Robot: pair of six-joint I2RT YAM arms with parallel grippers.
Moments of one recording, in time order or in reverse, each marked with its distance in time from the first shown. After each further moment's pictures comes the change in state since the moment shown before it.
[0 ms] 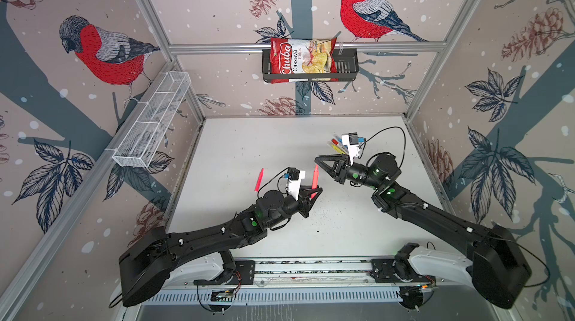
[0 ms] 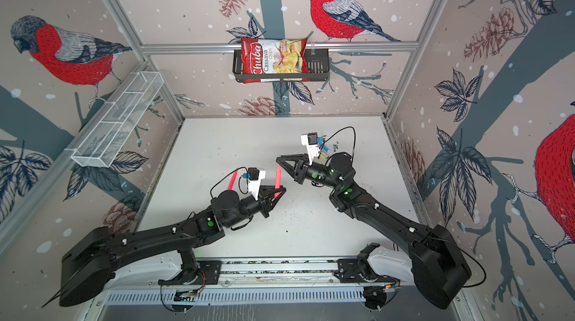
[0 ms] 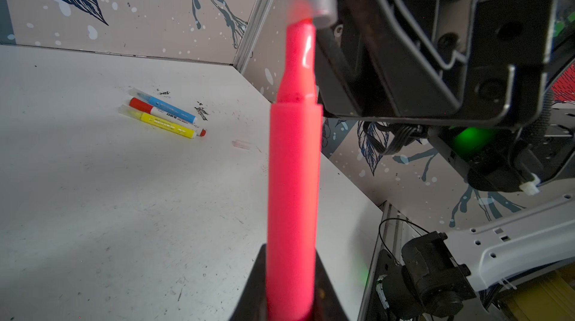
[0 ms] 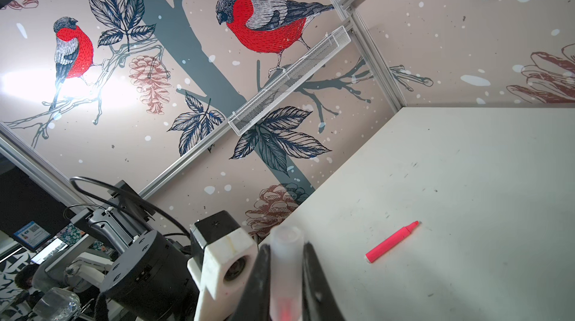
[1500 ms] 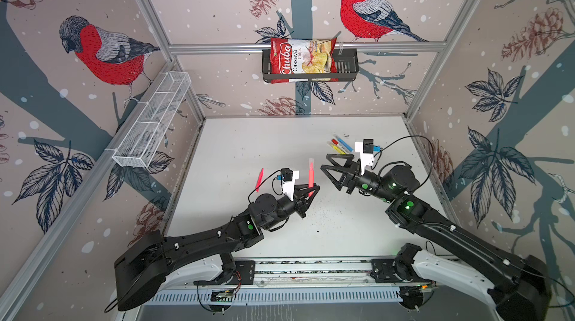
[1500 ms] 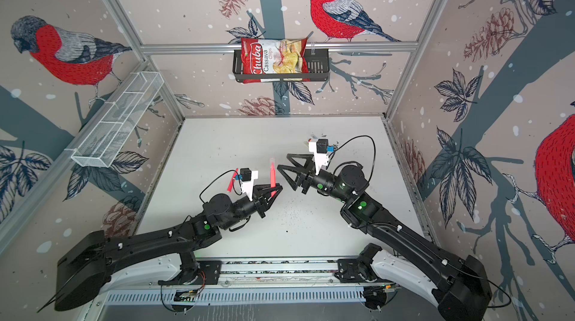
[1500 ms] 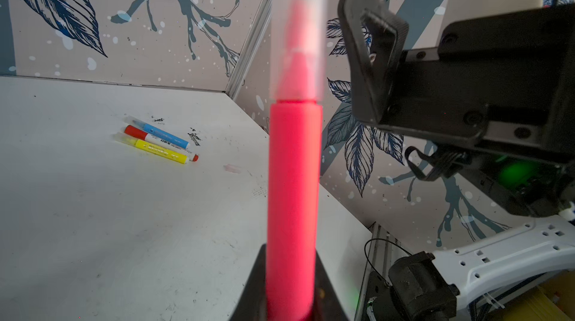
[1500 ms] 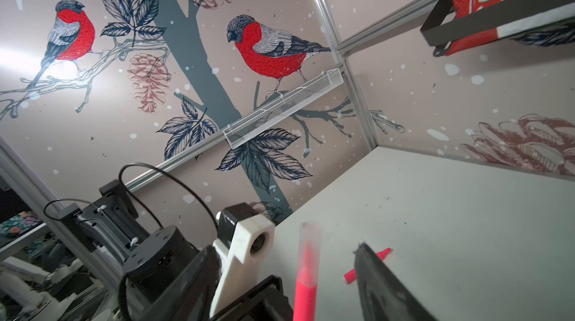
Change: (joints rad) left arm 0.000 -0.047 -0.057 0.111 -0.006 -0.002; right arm 0.113 -0.242 0.040 -0.266 0.248 -0.216
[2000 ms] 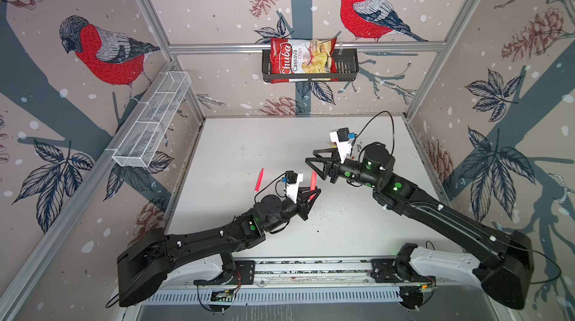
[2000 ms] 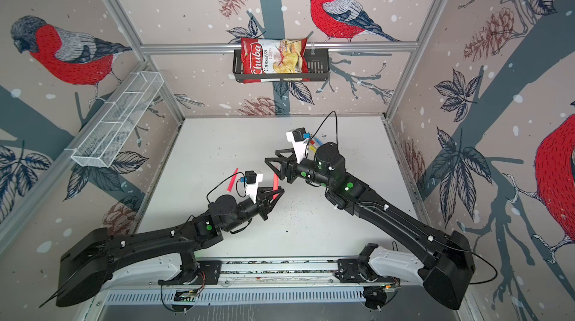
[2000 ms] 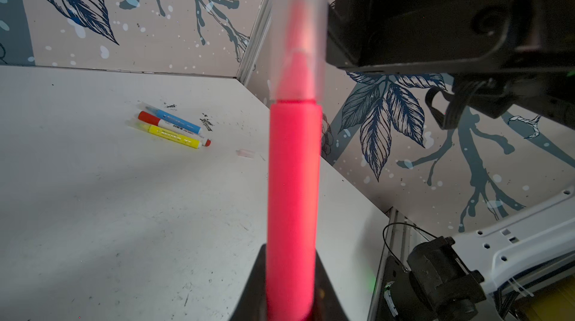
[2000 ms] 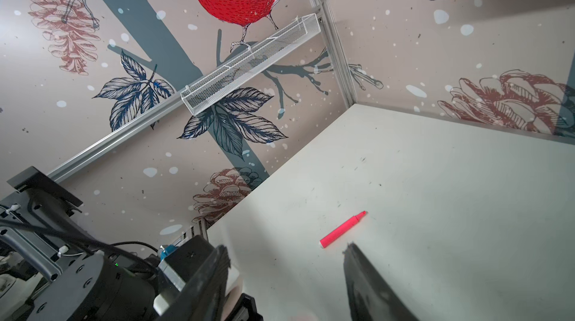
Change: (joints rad) left arm -0.036 0.023 0.013 -0.058 -0.048 0.036; right arm 0.056 0.214 0.238 -0.286 0.037 -0.099
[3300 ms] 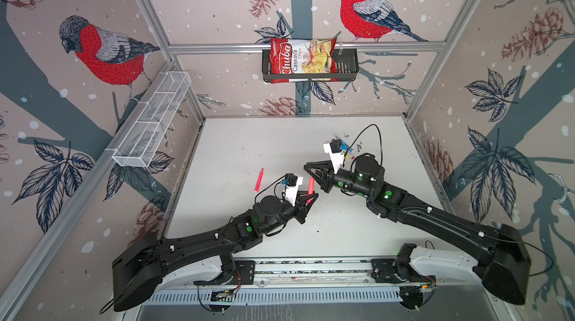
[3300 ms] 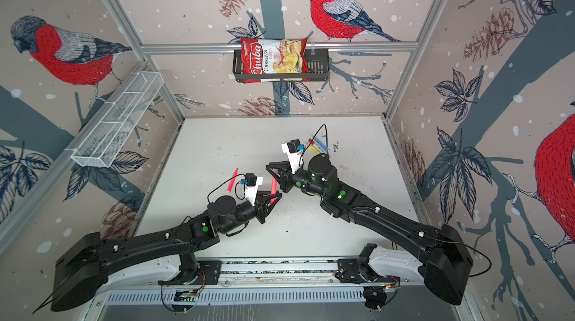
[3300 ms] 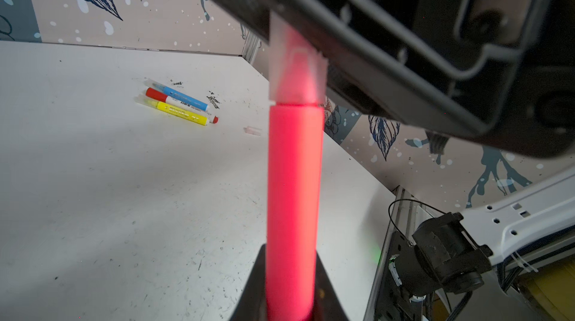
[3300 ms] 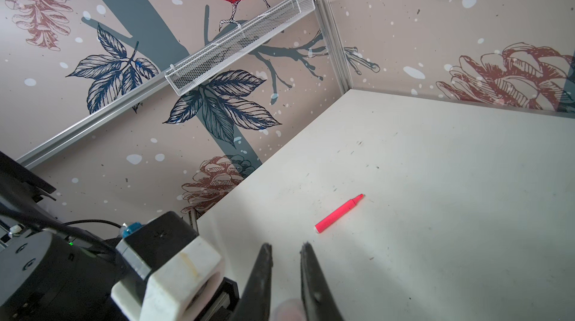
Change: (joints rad) left arm 0.008 -0.061 -0.004 -0.138 0.006 0.010; right arm 0.073 0.018 -0.159 0.138 0.095 0.015
